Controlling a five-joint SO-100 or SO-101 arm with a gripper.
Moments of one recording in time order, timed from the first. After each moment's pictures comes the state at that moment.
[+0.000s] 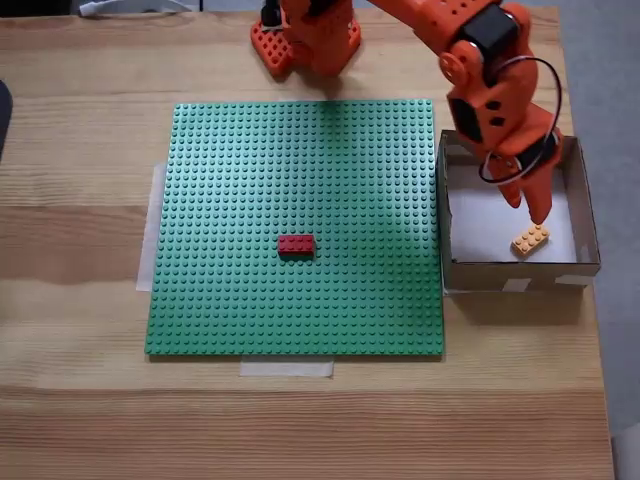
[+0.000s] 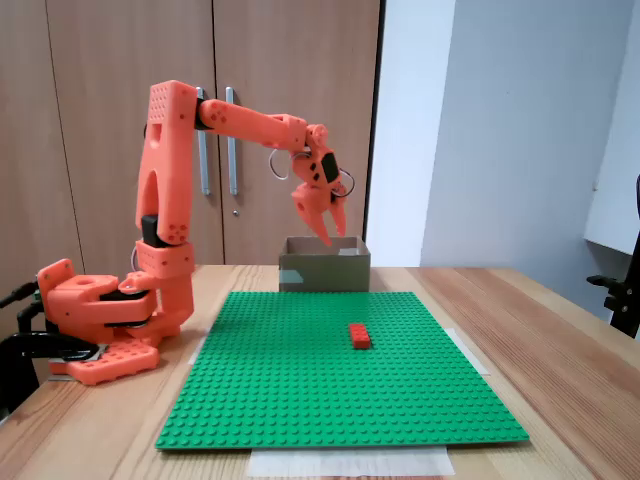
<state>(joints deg) -43.7 82.6 87.8 54.7 6.4</state>
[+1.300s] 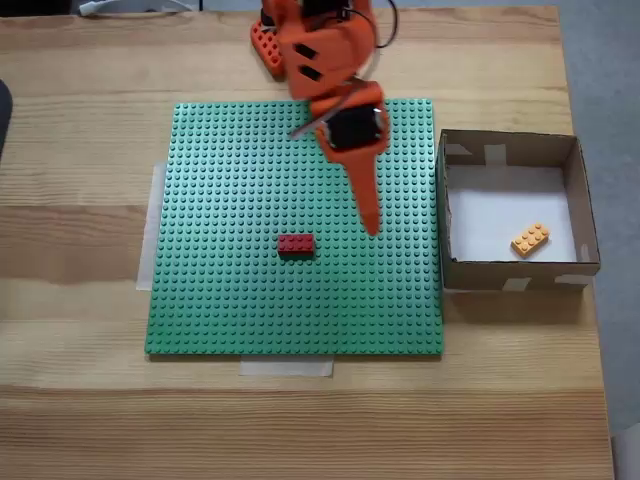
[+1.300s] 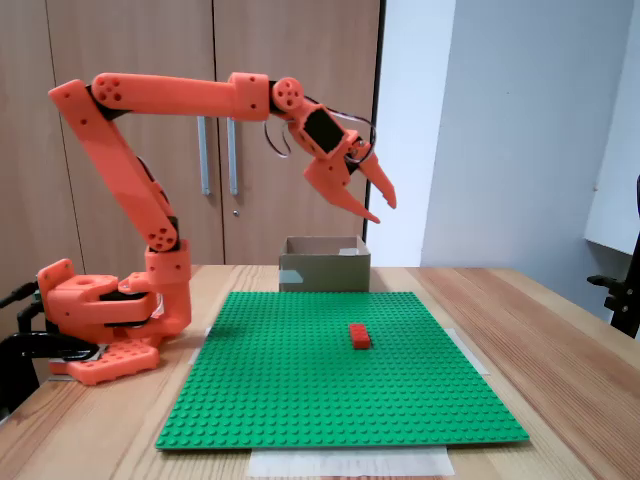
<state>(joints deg) -16.3 118.1 115.1 43.5 5.7</state>
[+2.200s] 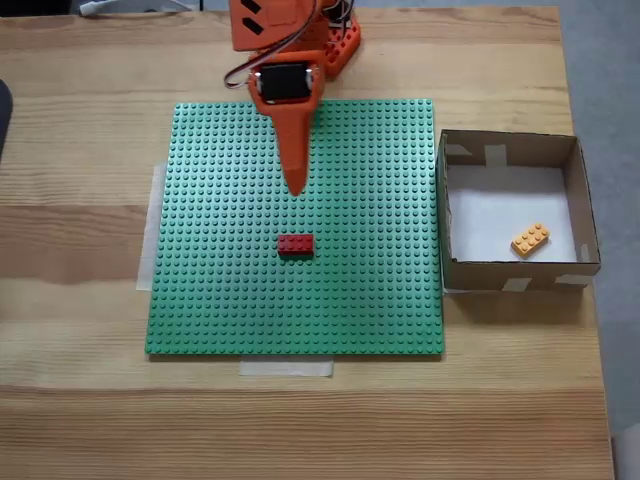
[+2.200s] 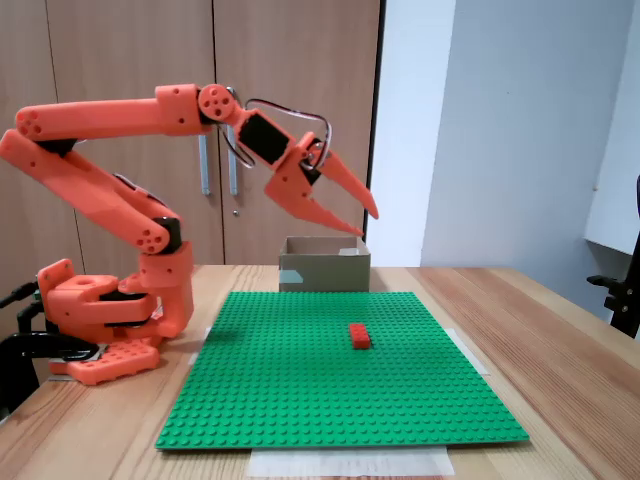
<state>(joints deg) -4.4 144.1 137.4 42.3 3.6</state>
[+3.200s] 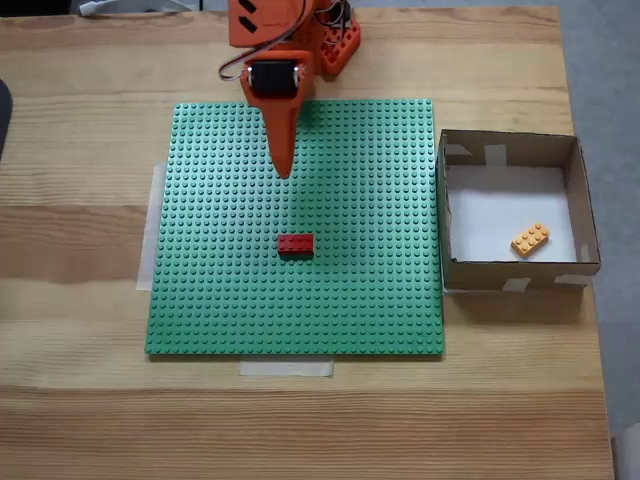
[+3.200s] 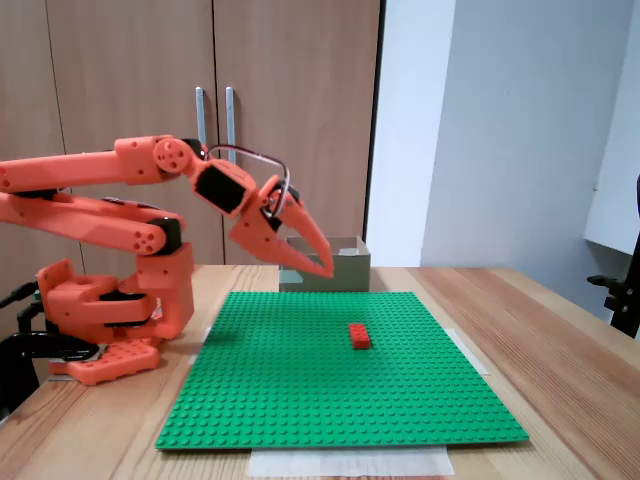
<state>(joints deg) 1.1 169.1 162.1 42.3 2.3</state>
